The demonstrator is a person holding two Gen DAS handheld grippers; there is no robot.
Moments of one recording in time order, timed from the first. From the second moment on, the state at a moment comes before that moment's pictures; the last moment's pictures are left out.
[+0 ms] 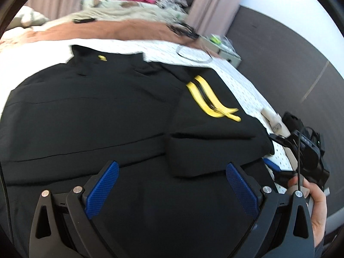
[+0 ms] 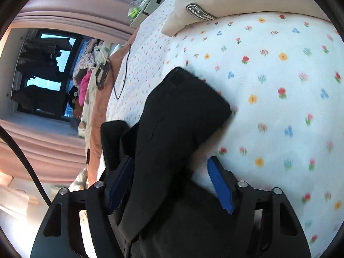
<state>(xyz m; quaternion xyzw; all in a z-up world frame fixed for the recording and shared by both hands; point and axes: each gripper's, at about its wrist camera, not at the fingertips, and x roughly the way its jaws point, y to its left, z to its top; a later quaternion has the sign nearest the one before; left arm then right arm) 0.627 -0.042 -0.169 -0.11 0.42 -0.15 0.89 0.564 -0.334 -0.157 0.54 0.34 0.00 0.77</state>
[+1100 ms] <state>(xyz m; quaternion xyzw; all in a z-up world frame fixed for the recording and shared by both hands) 0.548 0.115 -0.142 -0.28 0.41 -0.07 0.87 0.530 -0.156 -0.015 0.32 0.22 0.22 0.89</state>
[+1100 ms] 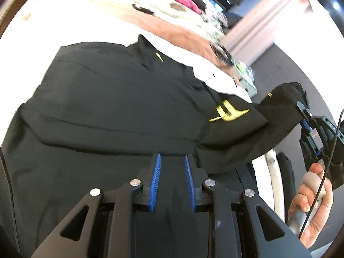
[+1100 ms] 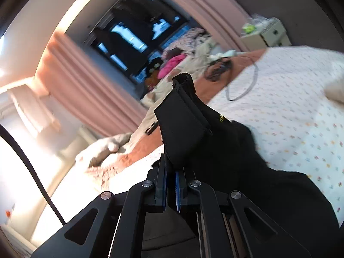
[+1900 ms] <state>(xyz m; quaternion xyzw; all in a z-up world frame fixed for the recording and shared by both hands) 0.469 0.312 -0.161 -0.38 0.37 0.08 0.84 0.618 0.055 -0.014 0.16 0.30 0.31 0.89</state>
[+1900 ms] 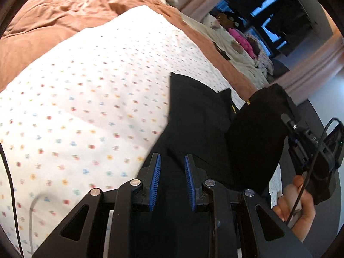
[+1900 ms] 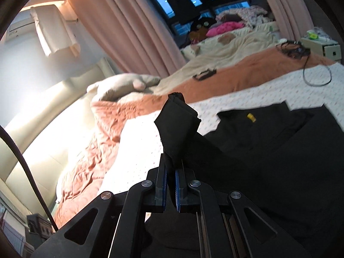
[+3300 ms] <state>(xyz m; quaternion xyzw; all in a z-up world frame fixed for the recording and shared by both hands) 0.618 0.263 -0.189 -0.20 0.49 0.05 0.85 0.654 -0.222 -0.107 0.34 0.45 0.13 0.81</state>
